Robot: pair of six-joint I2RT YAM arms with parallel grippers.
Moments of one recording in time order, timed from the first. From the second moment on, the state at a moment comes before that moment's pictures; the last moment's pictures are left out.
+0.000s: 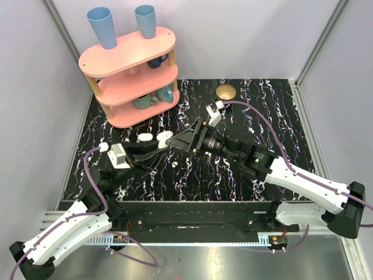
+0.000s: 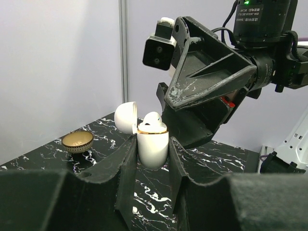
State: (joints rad) left arm -0.77 0.43 0.45 0.42 0.22 -0.15; right arm 1.01 1.15 1.05 0.09 -0.13 1.18
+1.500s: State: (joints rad) left arm -0.76 0.44 0.45 0.44 0.21 -0.15; right arm 0.99 1.21 1.12 0.03 -0.15 1.10
